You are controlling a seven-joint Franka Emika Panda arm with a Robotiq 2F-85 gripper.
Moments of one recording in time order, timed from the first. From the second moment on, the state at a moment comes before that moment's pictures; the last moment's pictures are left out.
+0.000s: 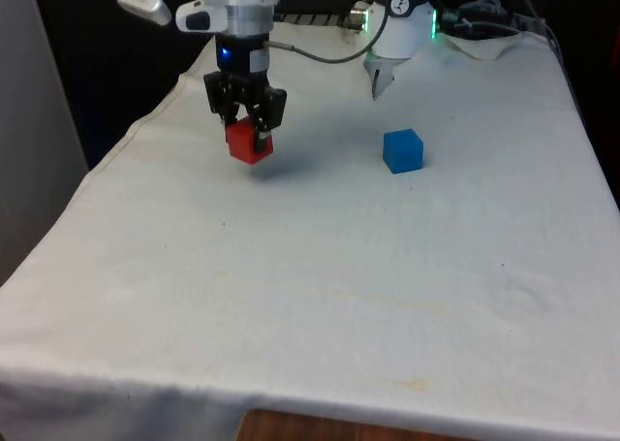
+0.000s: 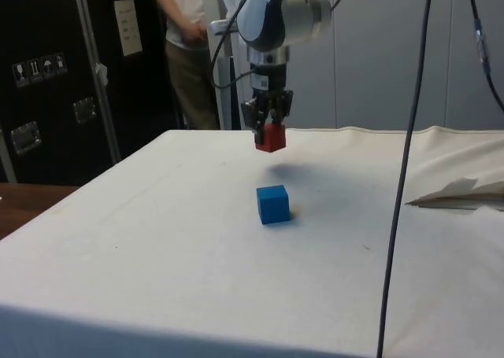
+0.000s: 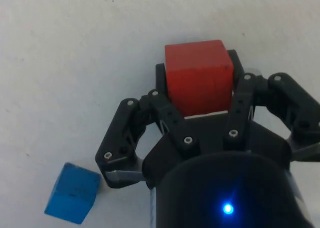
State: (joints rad) arm 0.07 0.40 -0.42 -2.22 0.30 2.71 -0.14
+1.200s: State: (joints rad) arm 0.09 0.20 -0.42 -2.23 0.15 2.51 0.01
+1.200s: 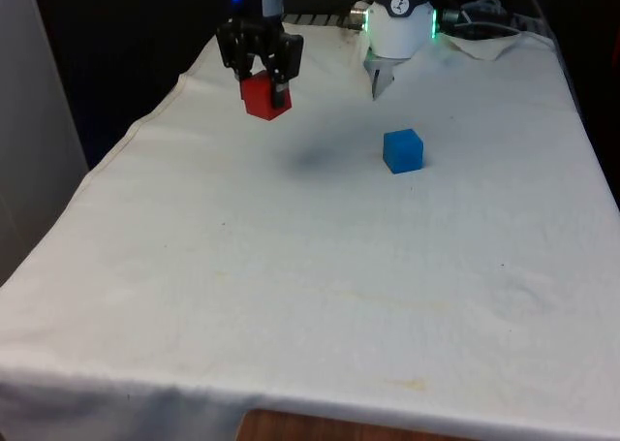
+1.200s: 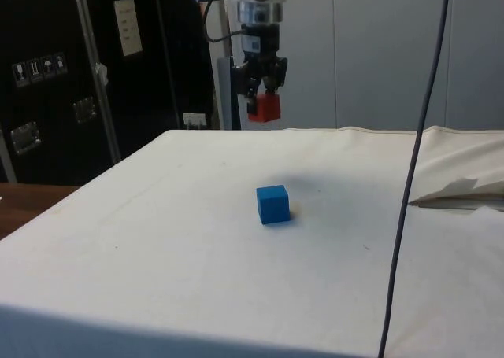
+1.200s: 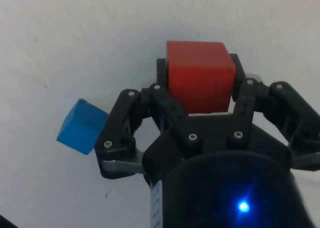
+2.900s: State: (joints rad) arm 0.11 0.02 -0.24 -2.38 -0.12 2.52 0.37
